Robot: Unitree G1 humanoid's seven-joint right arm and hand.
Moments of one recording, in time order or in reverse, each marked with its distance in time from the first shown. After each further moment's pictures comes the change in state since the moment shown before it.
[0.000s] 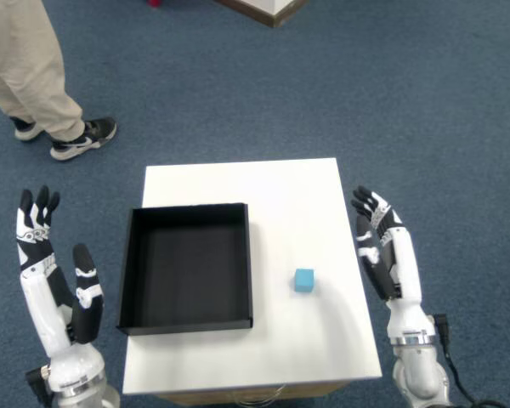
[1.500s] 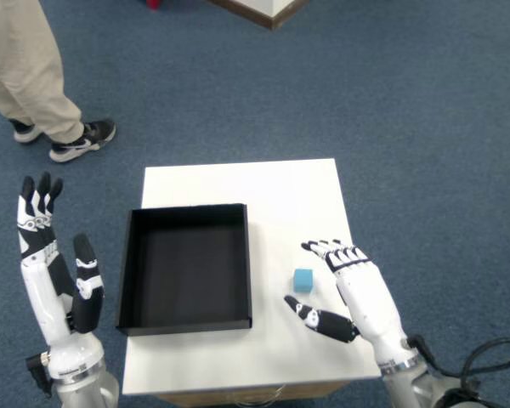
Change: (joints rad) arm -0.026 -0.088 0.958 -0.017 -0.569 0.586 -1.173
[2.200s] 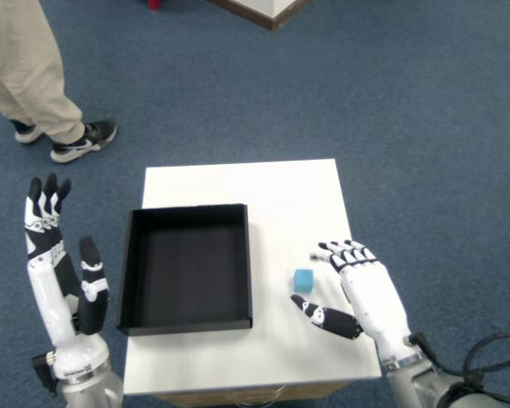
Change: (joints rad) arm -0.043 -0.069 -0.004 -0.174 0.006 0.227 0.026
